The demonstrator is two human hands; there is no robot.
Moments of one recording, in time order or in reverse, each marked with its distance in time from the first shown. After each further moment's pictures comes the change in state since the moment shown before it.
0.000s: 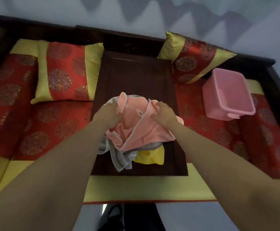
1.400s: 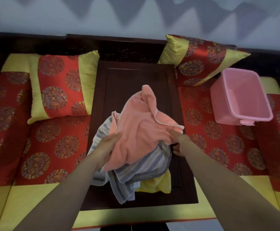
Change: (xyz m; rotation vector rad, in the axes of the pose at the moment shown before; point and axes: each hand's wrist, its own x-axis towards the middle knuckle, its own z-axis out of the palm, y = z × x) left_hand 0.032 -0.016 0.032 -1.328 -0.346 -0.537; right_hand 0.062 0.068 0.010 0.721 -0.106 0.977
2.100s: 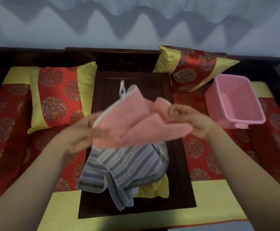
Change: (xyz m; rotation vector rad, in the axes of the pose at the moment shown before) left_hand -0.101 0.123 -0.002 0.153 -0.574 0.315; right_hand -0.092 -0.069 -0.081 0.140 -0.843 -0.773
